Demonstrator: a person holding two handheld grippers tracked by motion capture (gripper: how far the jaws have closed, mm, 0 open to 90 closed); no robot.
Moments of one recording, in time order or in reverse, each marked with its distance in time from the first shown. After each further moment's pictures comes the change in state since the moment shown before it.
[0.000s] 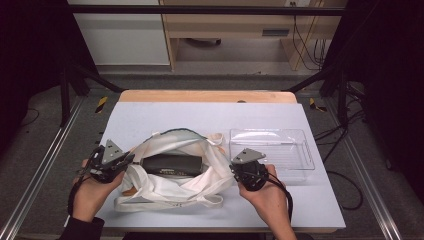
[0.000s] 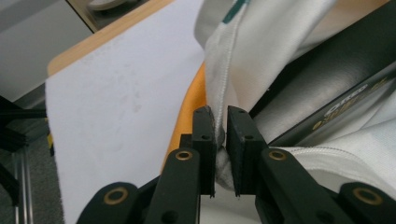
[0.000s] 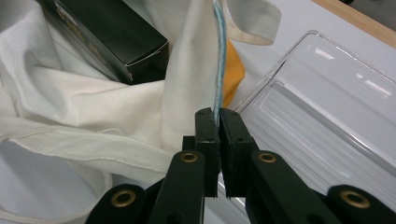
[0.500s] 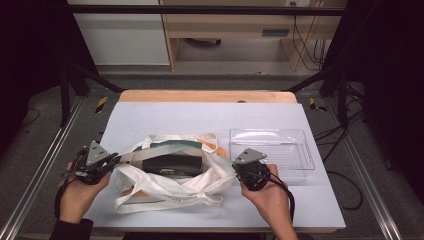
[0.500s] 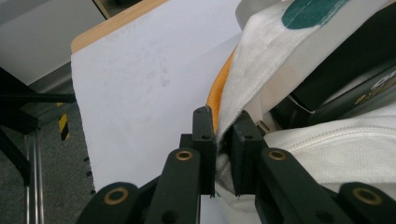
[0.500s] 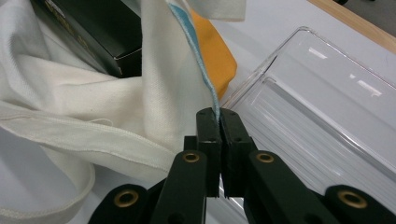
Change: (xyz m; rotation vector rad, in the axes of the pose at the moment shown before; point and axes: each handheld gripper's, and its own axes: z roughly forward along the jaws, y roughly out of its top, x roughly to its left) left arm 0.024 -0.026 -0.004 0.011 0.032 -0.052; right arm -0.004 -0.003 0.000 0.008 -0.022 -0.016
